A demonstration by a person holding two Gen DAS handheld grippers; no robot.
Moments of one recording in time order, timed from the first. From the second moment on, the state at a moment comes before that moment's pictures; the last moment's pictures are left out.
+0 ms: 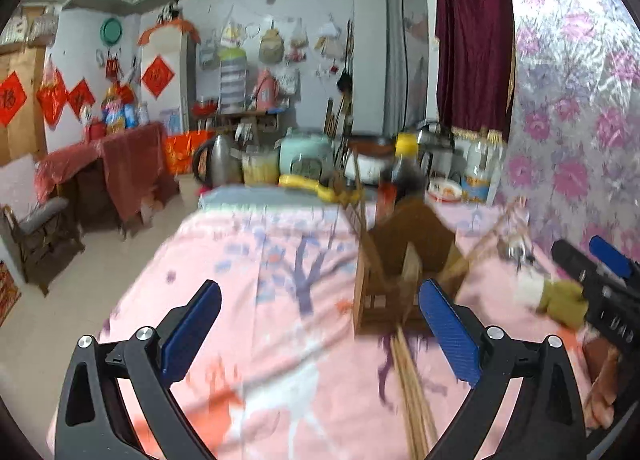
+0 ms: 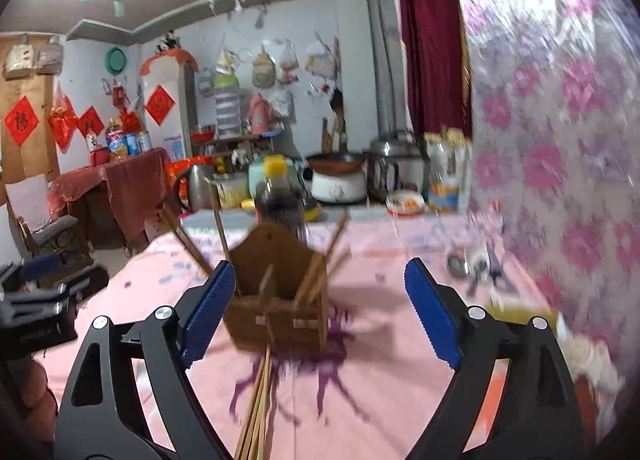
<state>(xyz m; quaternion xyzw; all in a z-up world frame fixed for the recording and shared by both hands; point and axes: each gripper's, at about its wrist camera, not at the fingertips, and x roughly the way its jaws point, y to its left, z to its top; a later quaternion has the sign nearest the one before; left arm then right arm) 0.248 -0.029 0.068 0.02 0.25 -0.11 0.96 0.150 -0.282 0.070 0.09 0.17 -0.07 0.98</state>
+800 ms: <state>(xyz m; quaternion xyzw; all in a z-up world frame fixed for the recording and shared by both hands) 0.160 -0.037 -0.086 0.07 0.40 -0.09 0.91 0.089 -0.291 -0.018 0.12 0.27 -0.09 0.95</state>
